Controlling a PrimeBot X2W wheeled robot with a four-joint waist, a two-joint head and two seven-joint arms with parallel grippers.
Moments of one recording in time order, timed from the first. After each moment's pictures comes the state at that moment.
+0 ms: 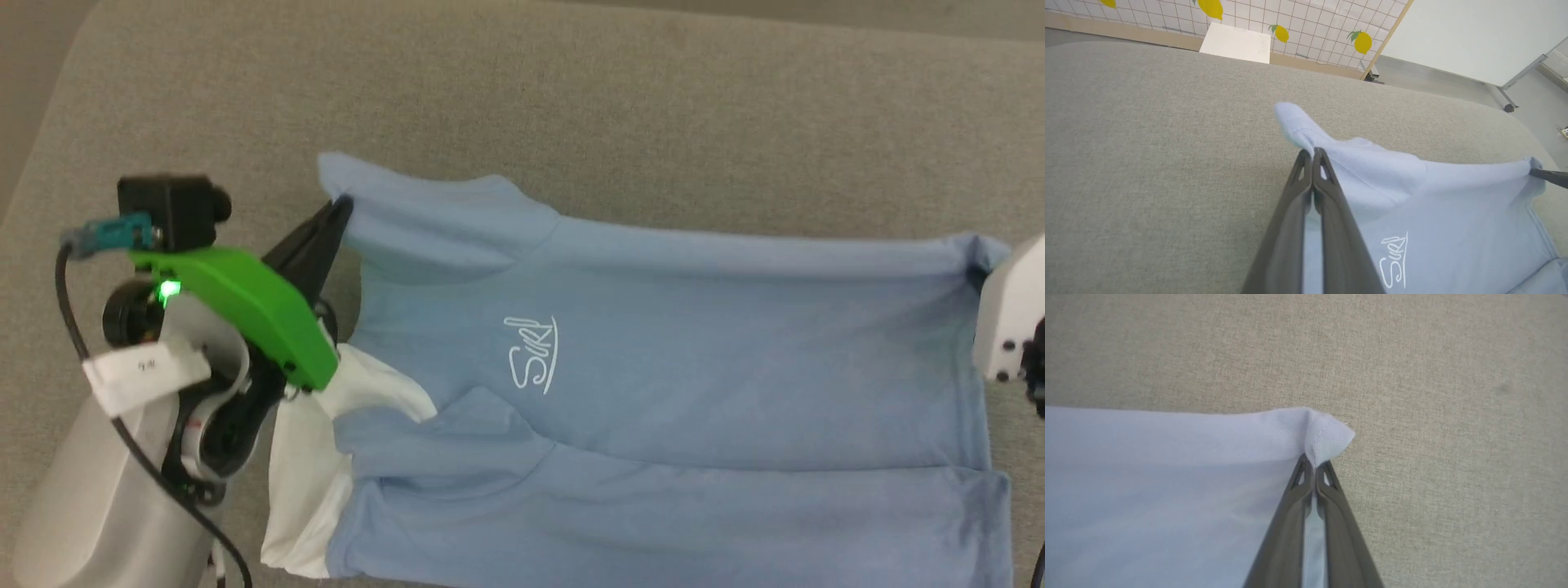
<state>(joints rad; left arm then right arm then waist) -0.42 0.44 -0.30 -0.13 -0.79 0.08 0.38 -0.42 -0.31 -0.18 0.10 0.21 0.13 0.89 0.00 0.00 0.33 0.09</state>
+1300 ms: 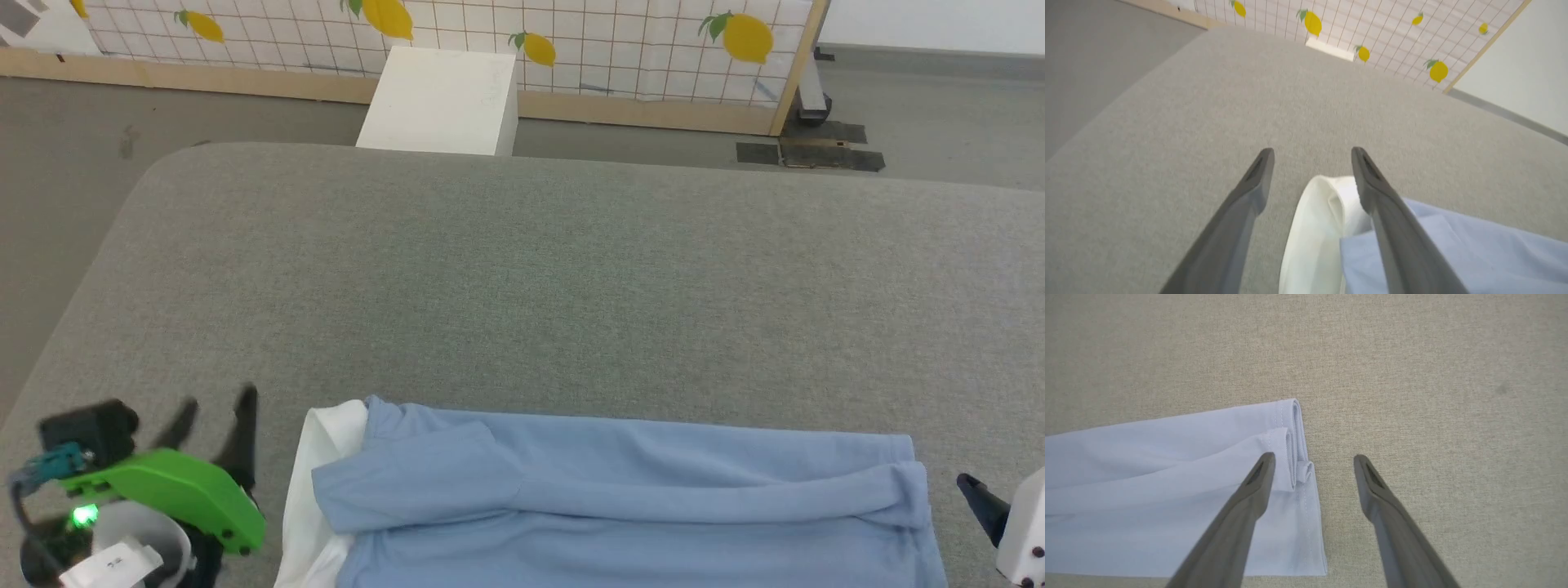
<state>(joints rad) 0.04 0.49 -0.19 -0.16 -0.75 0.28 0.20 0.05 -0.15 -0.40 -0.18 0.29 0.13 0.95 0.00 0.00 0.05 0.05</state>
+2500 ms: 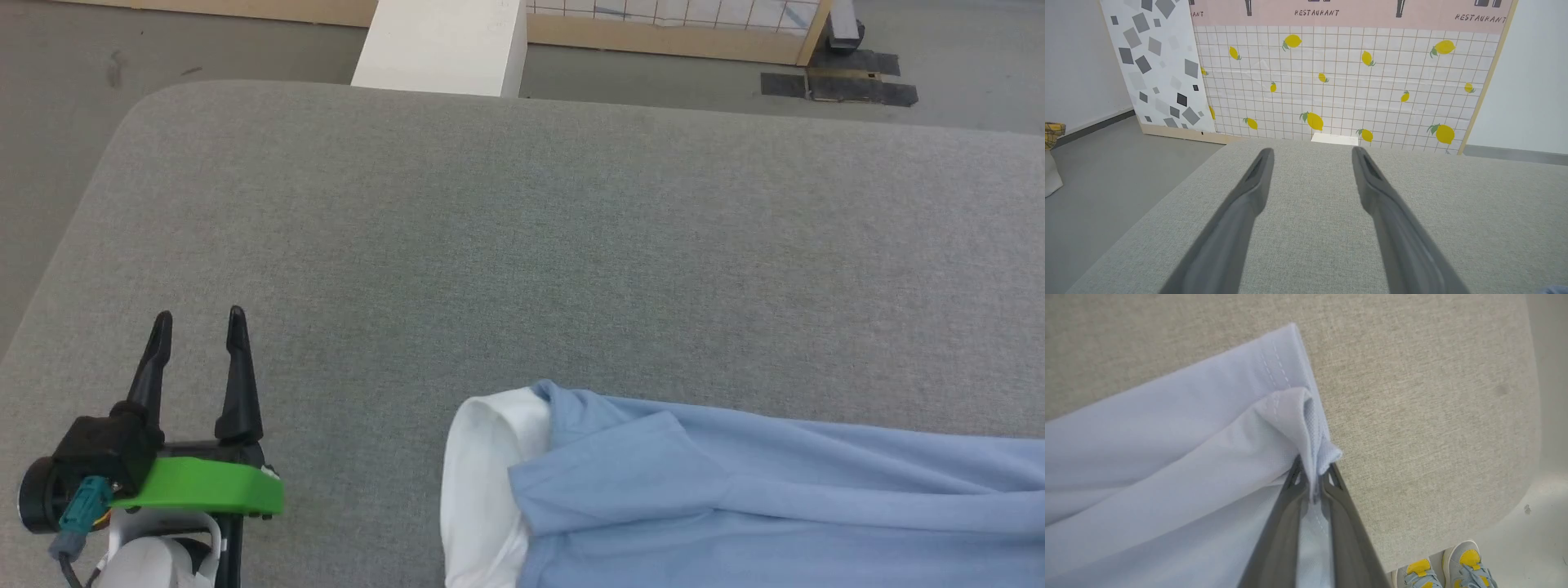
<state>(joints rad) -0.05 0.27 -0.03 -0.03 -0.32 0.05 -0.26 -0.11 -0.30 -0.58 0.23 0.13 0.13 0.94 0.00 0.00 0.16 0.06</state>
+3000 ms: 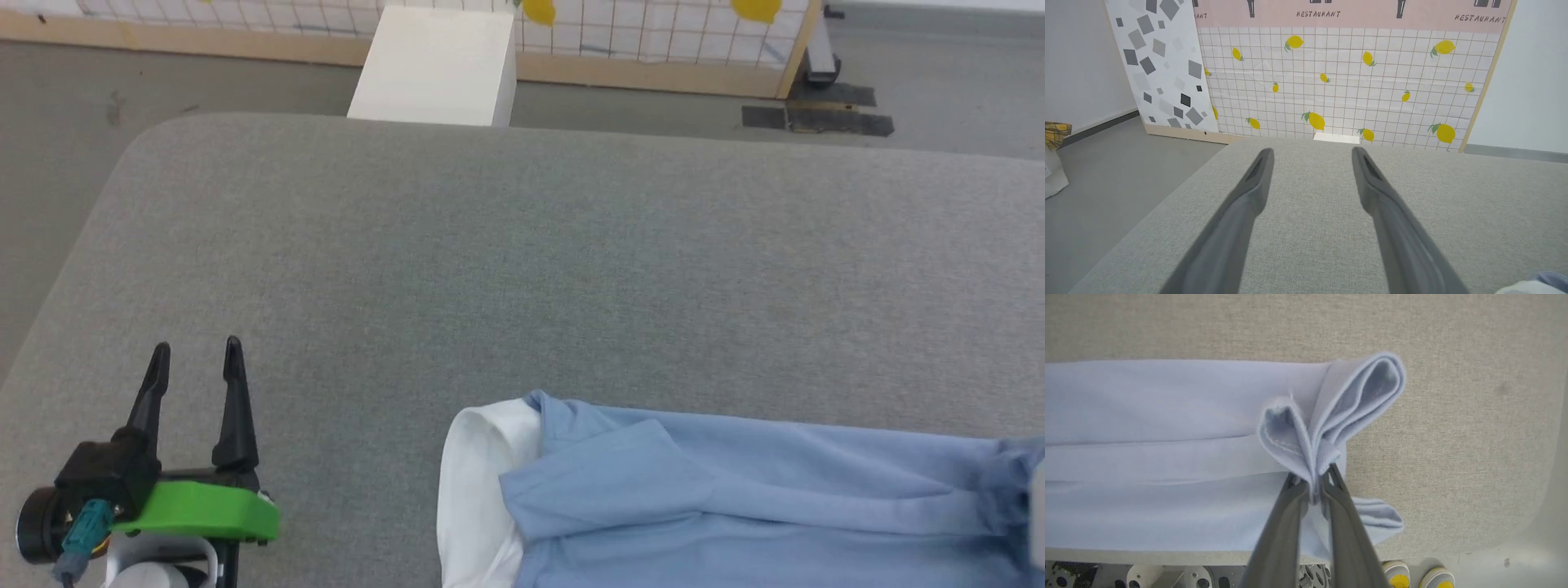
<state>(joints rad) -0.01 0.25 0.00 0.00 -0.28 0.02 -0.26 -0.02 -0.33 -0.33 -0.08 0.27 0.13 1.15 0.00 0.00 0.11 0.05</state>
